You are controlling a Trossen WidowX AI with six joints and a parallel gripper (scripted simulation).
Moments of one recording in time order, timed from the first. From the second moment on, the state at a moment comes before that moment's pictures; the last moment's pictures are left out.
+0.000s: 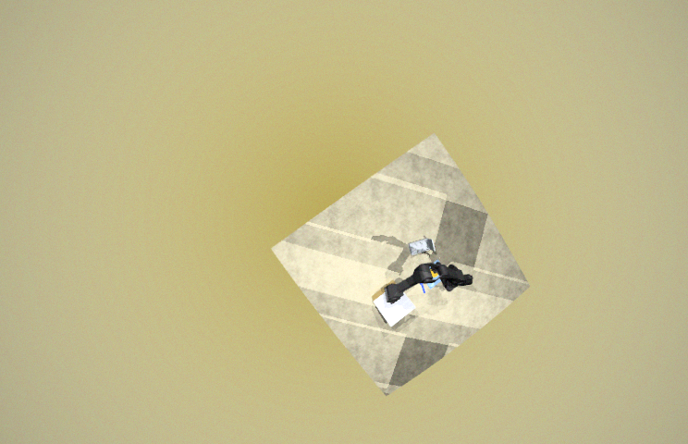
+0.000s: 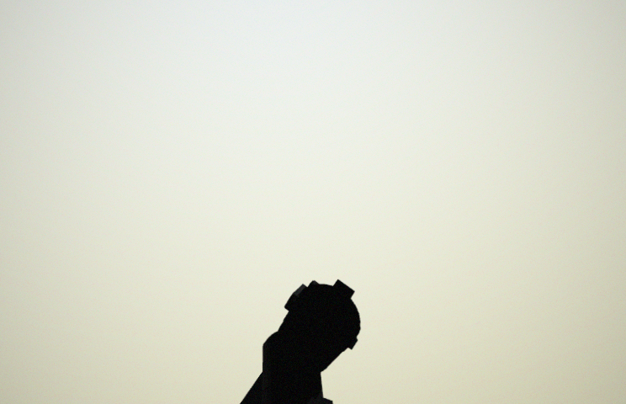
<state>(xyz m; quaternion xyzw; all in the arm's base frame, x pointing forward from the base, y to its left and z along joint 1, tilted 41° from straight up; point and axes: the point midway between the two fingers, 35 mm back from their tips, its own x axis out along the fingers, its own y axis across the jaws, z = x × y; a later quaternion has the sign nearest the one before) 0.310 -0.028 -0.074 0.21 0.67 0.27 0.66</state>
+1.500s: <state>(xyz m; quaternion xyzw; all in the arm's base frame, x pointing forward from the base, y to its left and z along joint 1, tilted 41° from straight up) 0.307 0.005 -0.116 0.21 0.67 0.28 0.66</state>
